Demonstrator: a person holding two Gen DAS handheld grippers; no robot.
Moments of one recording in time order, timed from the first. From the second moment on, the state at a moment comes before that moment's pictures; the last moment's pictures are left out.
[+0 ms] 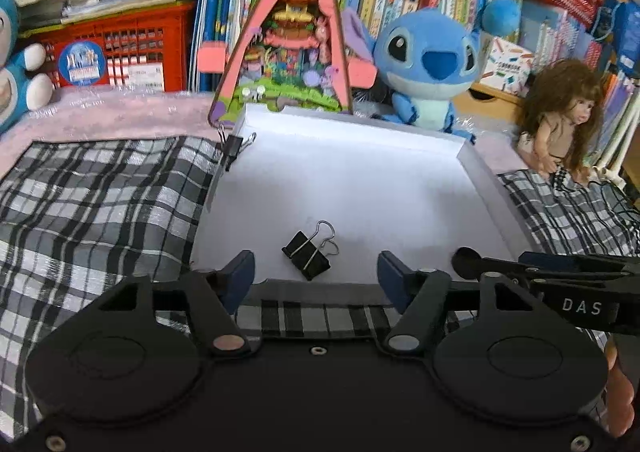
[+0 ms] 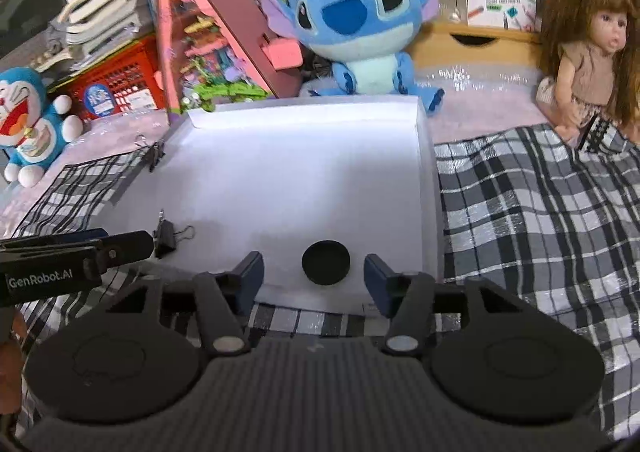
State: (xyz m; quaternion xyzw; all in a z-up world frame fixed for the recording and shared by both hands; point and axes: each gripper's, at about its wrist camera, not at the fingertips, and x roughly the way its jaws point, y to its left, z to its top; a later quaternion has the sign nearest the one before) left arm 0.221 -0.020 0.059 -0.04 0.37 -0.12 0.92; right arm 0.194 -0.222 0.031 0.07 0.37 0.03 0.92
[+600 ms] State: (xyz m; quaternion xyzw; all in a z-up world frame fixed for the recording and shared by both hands) left arm 0.133 -0.020 0.066 -0.01 0.32 -0.15 0.94; right arm 0.105 -0.213 0.046 0.02 0.29 0.08 0.95
